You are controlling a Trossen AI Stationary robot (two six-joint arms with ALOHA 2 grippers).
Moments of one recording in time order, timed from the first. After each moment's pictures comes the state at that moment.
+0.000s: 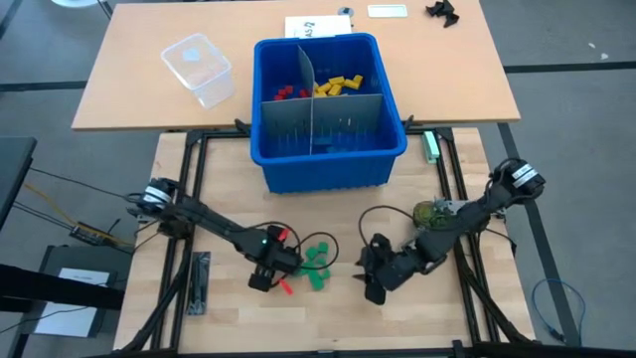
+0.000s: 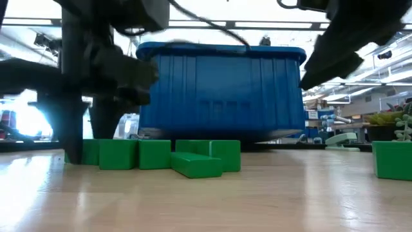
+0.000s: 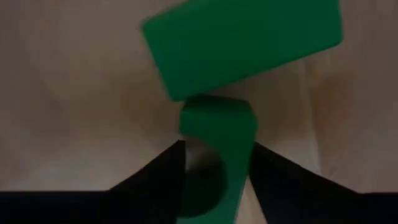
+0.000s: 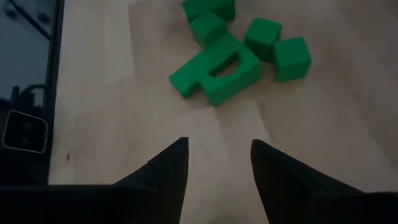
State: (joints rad) left arm -0.36 1.83 1.12 -0.80 -0.09 -0.06; right arm 0.59 1.54 0.89 -0.19 0.42 0.76
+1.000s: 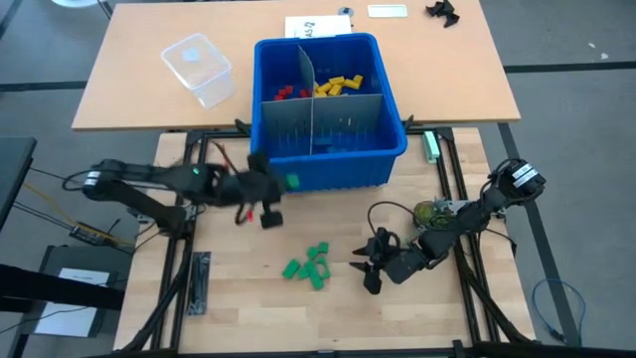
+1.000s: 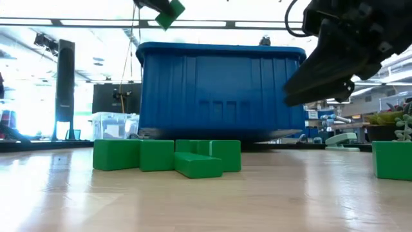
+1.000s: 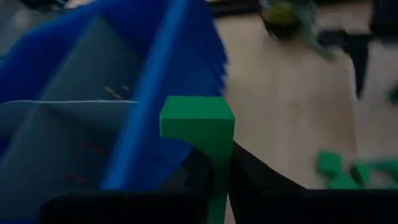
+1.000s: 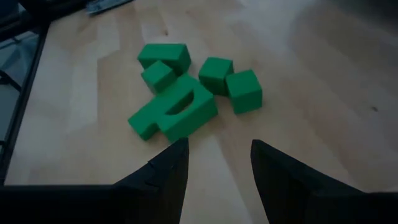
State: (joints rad) left arm -0.10 1.28 1.32 -0.72 -0.49 0.00; right arm 0.56 1.54 0.67 0.18 0.60 0.74
